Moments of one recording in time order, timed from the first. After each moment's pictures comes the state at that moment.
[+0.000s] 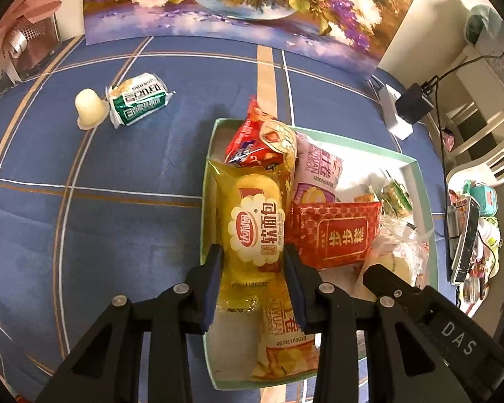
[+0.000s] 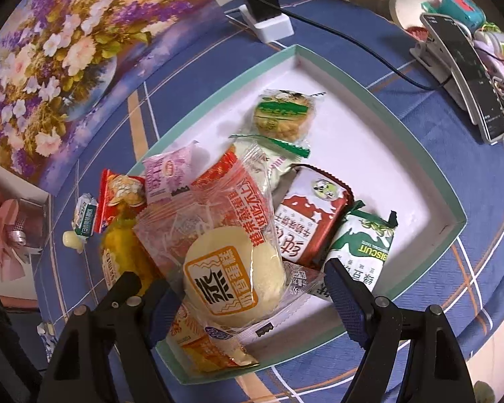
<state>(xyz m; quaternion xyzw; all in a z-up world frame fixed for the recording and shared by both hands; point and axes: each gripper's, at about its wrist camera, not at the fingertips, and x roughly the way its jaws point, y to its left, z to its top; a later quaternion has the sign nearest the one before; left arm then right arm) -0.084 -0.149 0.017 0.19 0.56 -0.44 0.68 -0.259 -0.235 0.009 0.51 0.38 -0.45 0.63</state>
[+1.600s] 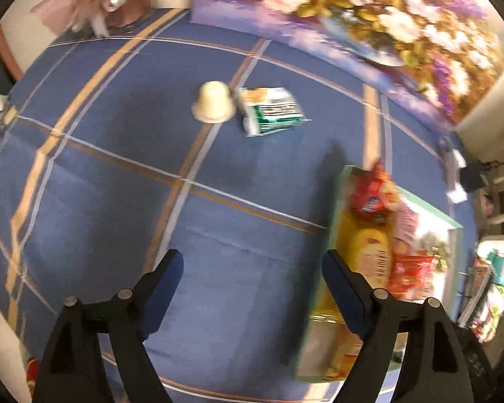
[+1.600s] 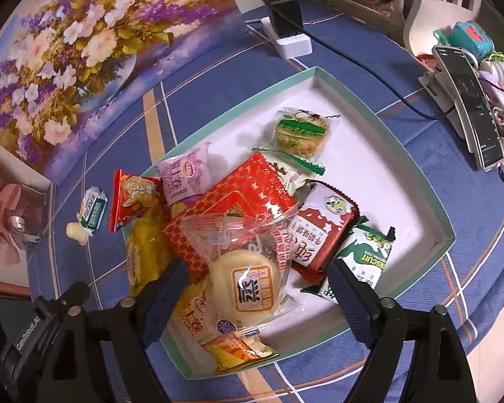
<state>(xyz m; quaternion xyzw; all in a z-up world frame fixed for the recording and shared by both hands) -0.002 -0.099 0.037 0.15 0.59 -0.30 0.74 -0.239 -0.231 0.032 0.47 0.39 -0.45 0.65</state>
